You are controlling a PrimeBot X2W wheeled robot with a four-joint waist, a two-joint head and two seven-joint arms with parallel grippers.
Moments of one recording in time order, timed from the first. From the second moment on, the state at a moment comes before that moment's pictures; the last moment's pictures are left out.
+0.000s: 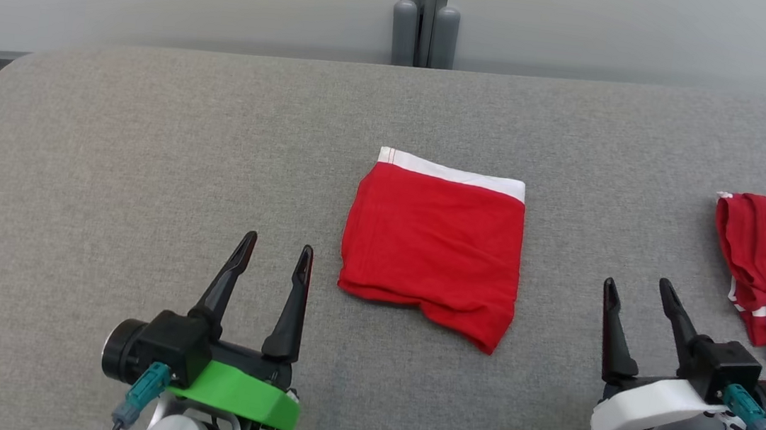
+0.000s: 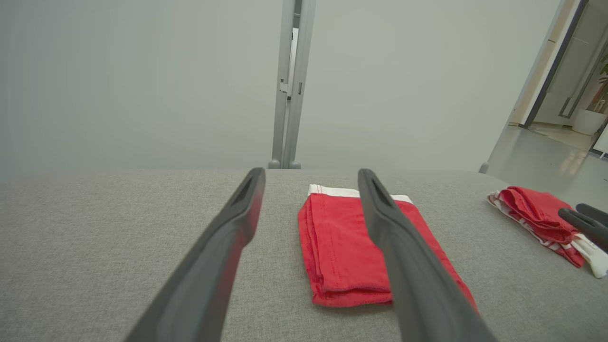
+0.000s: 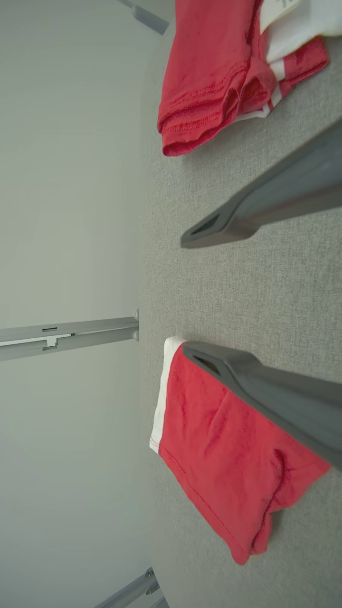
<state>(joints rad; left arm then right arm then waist) -0.10 0.05 -0.31 0.12 -0.27 -0.07 -0.26 -0.09 -0.05 -0.02 0.25 0.08 0.13 -0.26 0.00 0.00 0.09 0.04</state>
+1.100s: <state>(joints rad) -0.16 0.05 -0.36 0.12 -0.30 -0.04 -0.26 -0.45 -0.06 0.08 0.80 0.28 0.13 -0.21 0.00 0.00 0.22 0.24</state>
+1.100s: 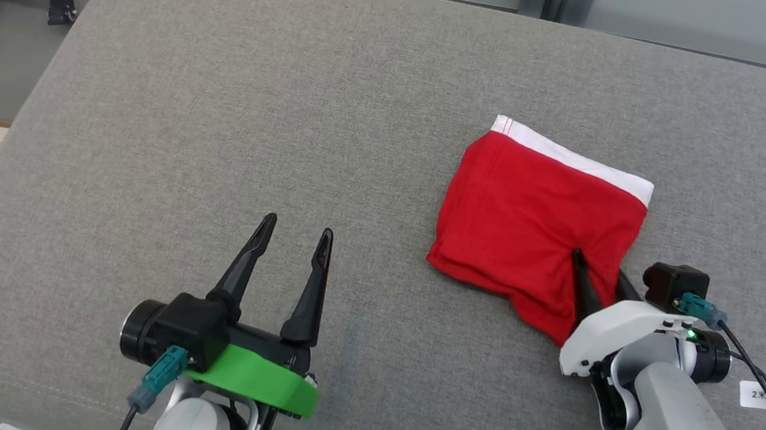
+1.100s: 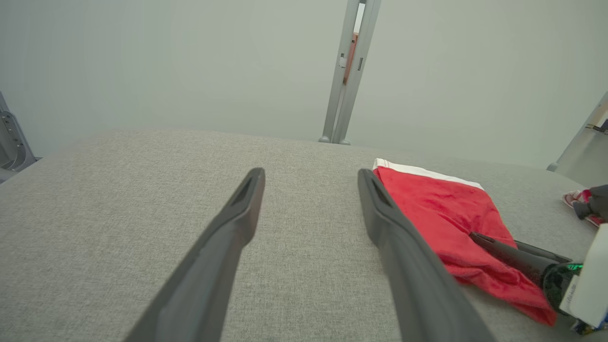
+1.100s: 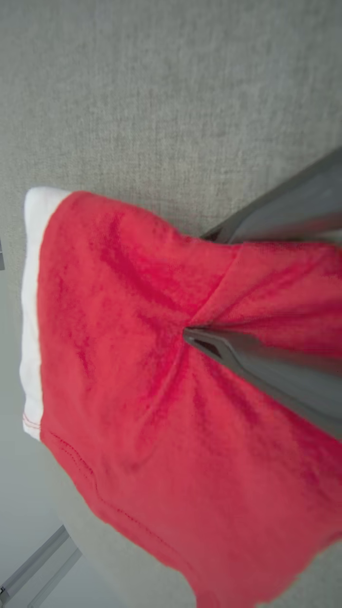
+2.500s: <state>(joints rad) -0.35 0.05 -0.37 0.08 -0.17 -0.11 -0.26 -0.83 -1.03 0.78 0.56 0.28 0.13 -0.10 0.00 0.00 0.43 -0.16</state>
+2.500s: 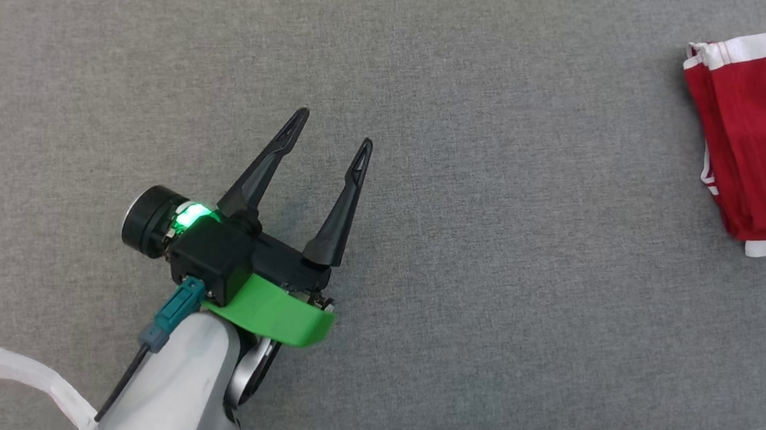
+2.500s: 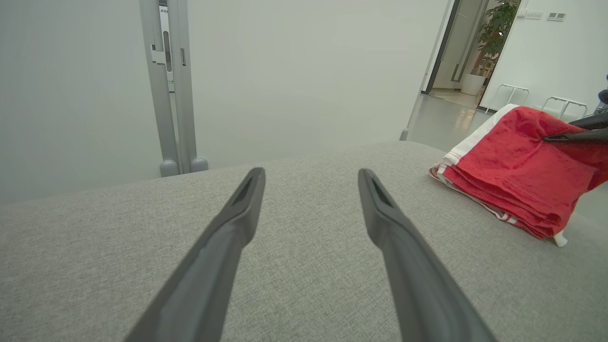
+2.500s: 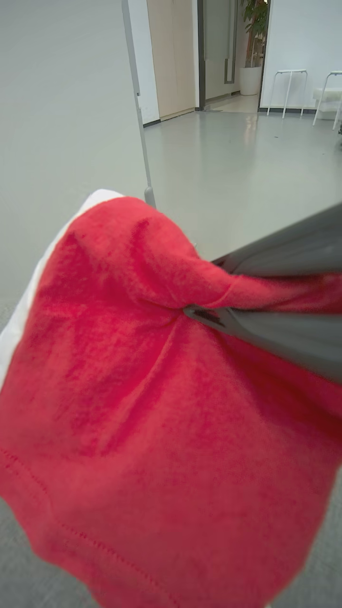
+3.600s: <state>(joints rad) -0.32 0.05 -0.33 0.08 -0.19 -0.11 -0.26 -0.89 -0.83 0.50 0.72 0.08 0.13 -0.13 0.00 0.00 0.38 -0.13</state>
